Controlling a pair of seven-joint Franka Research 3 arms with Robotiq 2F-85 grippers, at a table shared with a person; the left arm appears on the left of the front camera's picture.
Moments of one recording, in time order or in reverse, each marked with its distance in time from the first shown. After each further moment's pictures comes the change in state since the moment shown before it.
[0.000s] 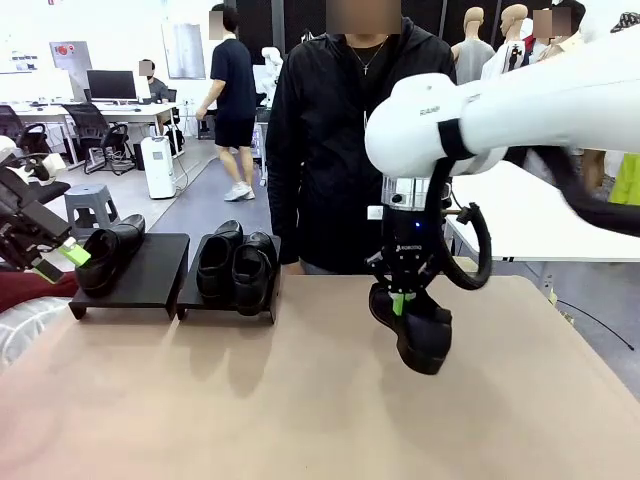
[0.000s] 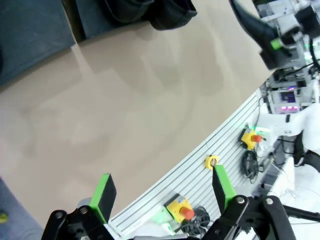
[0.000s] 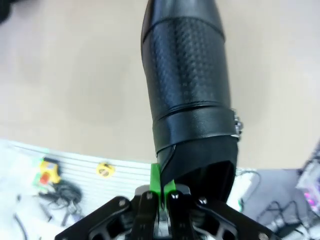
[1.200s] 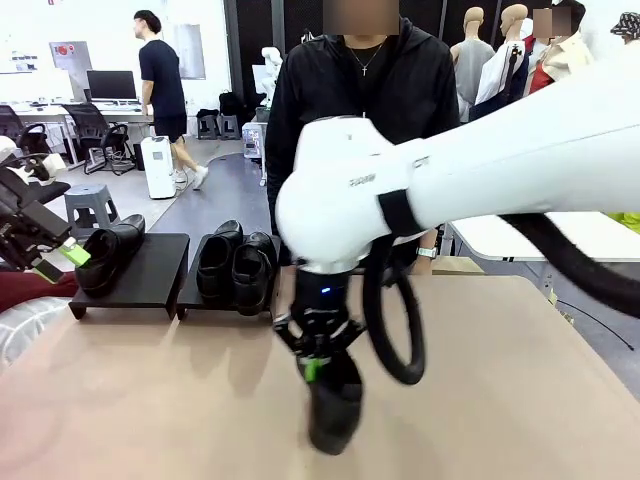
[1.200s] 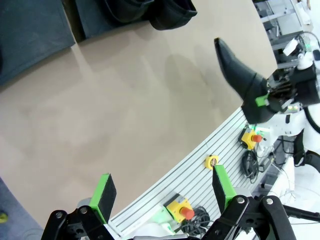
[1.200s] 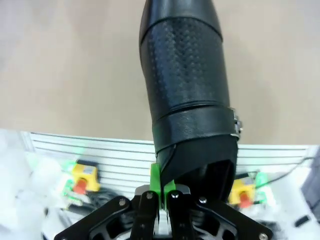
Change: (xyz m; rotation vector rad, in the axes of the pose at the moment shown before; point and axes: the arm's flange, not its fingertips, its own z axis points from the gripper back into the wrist) left arm 0.000 0.000 0.000 0.000 0.000 0.000; right arm -0.081 0.163 -0.064 0.069 -0.051 -0.094
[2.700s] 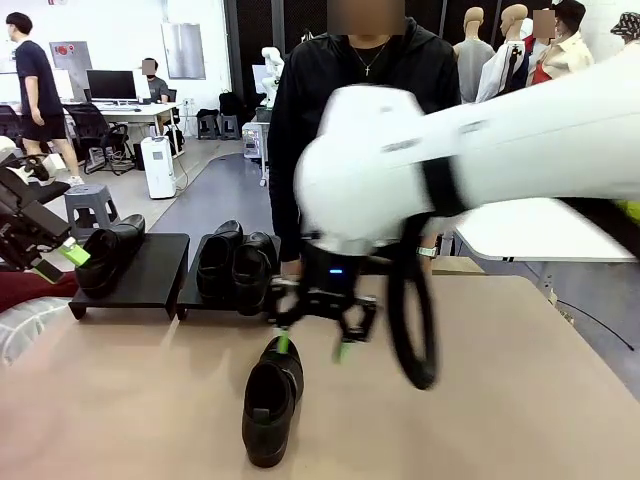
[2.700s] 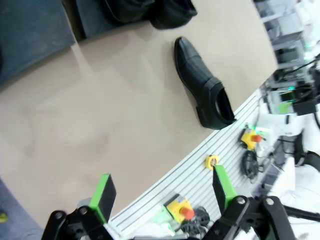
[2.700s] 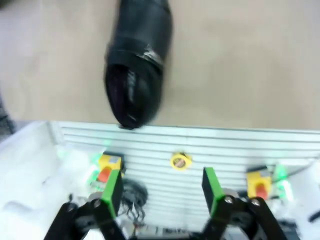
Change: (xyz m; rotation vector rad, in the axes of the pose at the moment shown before) left arm 0.000 0.001 0.000 0.000 0.000 0.001; right arm -0.033 -0.068 0.052 0.182 -0.037 -0.060
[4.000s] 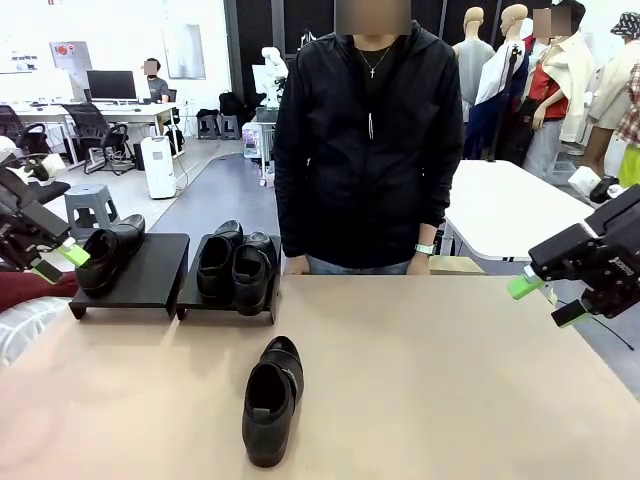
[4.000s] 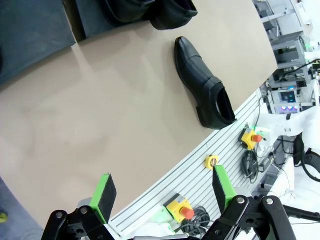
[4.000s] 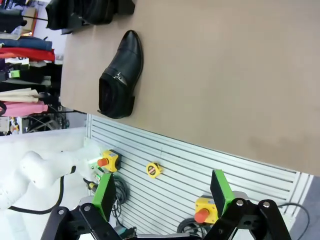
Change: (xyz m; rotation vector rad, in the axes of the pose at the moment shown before) left arm 0.000 0.000 0.000 0.000 0.000 0.000; right arm -0.022 -0.288 0.122 0.387 -0.258 0.177
